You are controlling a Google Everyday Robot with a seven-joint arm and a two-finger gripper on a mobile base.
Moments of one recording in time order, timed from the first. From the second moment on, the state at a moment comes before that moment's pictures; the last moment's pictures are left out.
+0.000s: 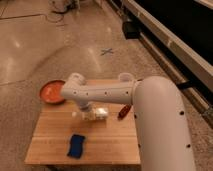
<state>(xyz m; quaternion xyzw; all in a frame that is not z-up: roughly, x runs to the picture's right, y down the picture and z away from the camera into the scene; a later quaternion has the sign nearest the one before) -0.079 0.126 0.828 -0.31 0.07 -0.10 0.94</state>
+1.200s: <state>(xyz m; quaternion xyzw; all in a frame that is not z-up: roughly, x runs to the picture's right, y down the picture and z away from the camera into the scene) -0.044 0.106 0.737 -0.33 -0.29 -0.04 0.89</state>
